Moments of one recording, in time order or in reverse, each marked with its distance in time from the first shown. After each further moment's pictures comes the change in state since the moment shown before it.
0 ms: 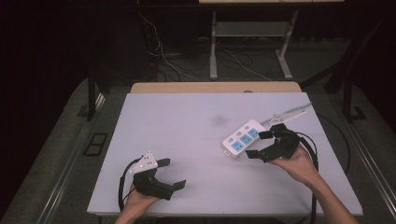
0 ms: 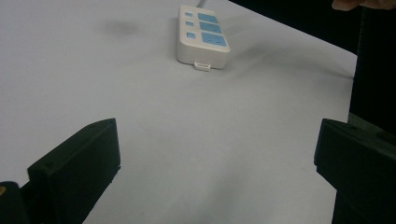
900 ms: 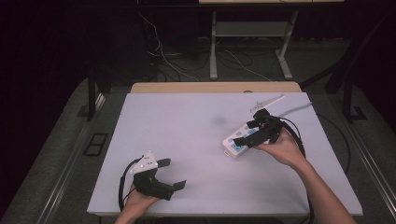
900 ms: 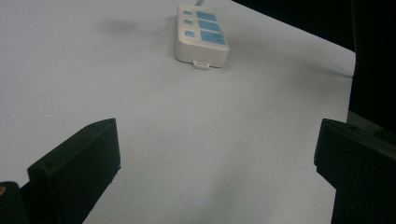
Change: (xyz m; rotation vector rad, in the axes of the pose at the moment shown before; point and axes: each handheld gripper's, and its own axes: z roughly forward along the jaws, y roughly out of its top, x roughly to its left) left arm 0.000 0.000 0.001 0.008 -0.006 0.007; right arm -0.010 0.043 0.032 0.073 -0.009 -0.018
